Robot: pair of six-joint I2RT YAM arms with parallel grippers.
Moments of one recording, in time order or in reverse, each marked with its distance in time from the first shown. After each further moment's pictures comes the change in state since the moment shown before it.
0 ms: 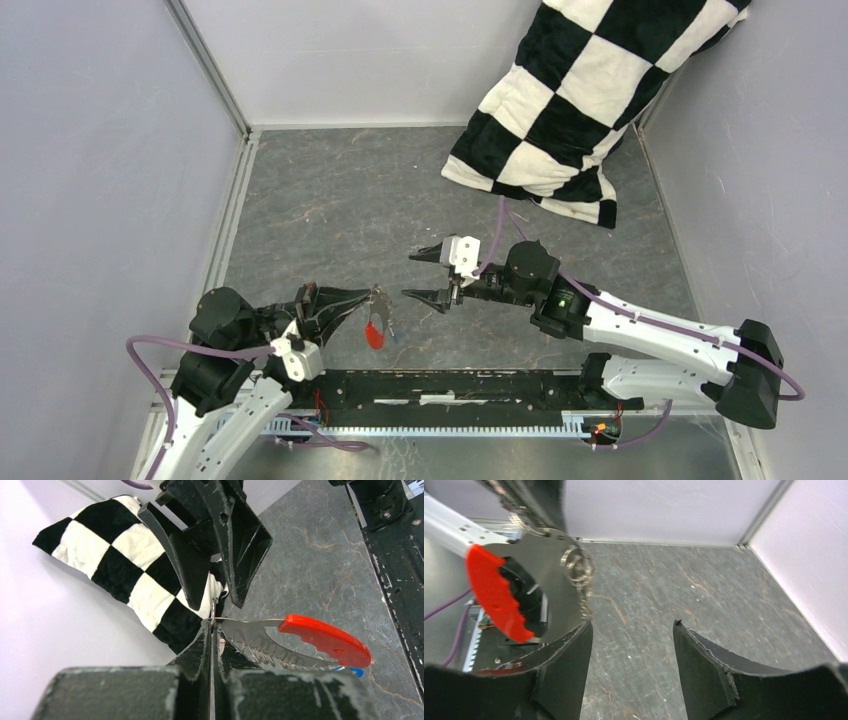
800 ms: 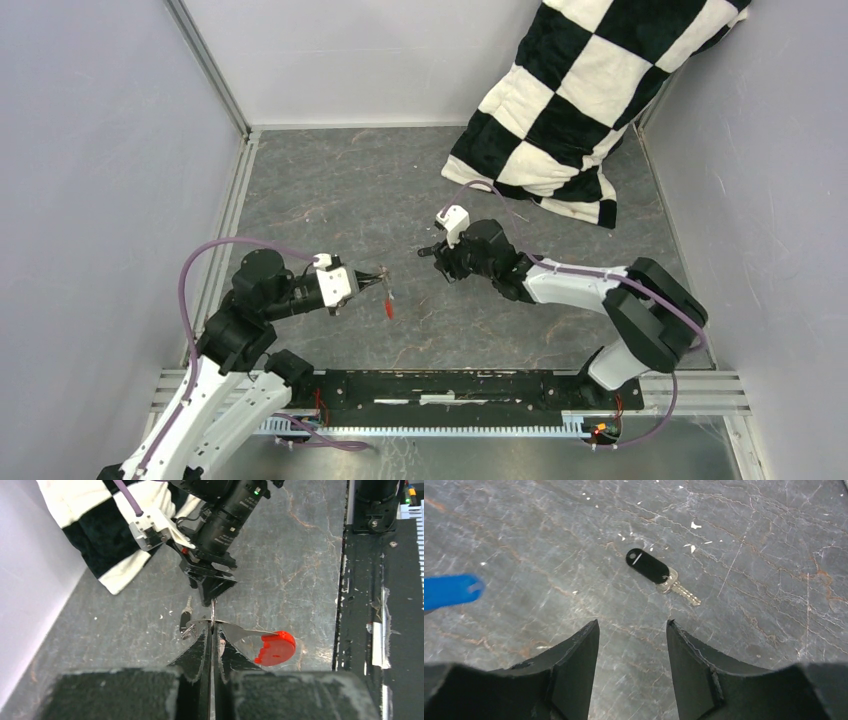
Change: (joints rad) left arm 0.000 0.214 -0.005 -0.031 -0.200 -0.339; right arm -0.272 0.451 -0.058 -0.043 0.303 0.226
